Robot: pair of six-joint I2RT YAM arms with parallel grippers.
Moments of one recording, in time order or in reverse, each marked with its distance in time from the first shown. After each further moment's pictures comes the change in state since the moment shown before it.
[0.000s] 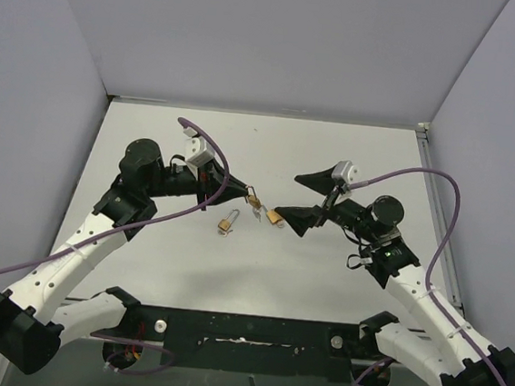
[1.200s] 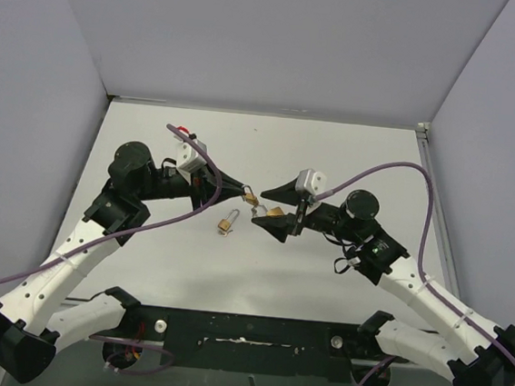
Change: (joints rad) left arm -0.005 -0.061 0.015 -0.025 -0.007 0.063; right arm 0.245 0.079 0.140 -0.137 0.000 -0.151
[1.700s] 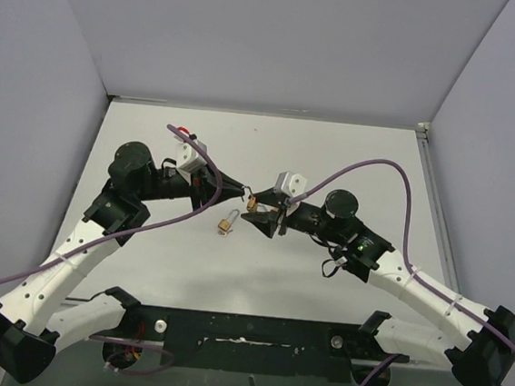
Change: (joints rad) left arm -0.001 -0.001 0.000 -0.007 0.001 0.003; right arm 0.114 0.095 0.036 -0.019 0.166 -0.085
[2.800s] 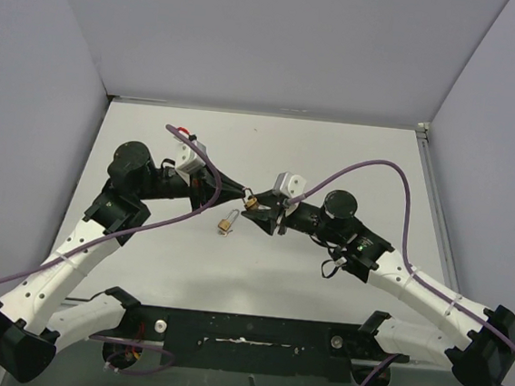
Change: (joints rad) left arm 0.000 0.002 0.000 0.026 0.047 -0.019; right arm 0.002 0.003 0.000 0.000 0.028 -0.023
